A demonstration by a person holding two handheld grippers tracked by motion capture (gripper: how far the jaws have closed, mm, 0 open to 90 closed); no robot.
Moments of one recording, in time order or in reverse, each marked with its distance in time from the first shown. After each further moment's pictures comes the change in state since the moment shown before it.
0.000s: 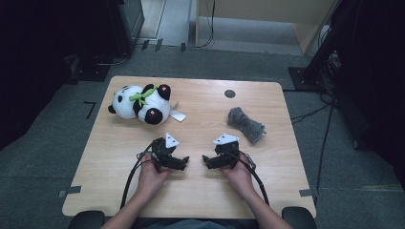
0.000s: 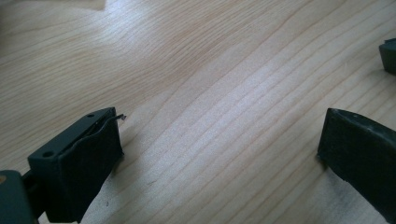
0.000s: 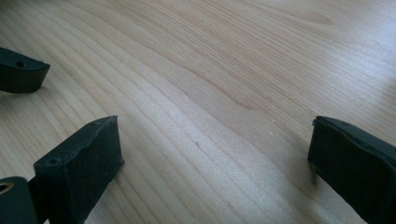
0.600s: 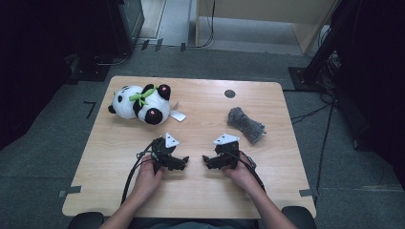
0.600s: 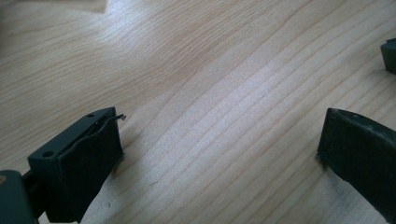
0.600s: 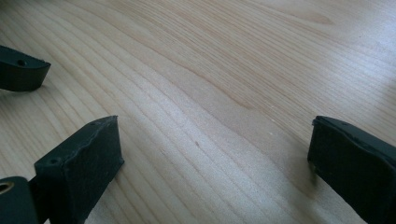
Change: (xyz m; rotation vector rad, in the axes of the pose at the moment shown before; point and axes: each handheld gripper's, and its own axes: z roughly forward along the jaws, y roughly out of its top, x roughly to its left) left arm 0.001 0.001 0.001 -0.002 0.003 -0.006; right arm -0.001 0.000 0.000 0.000 0.003 -0.003
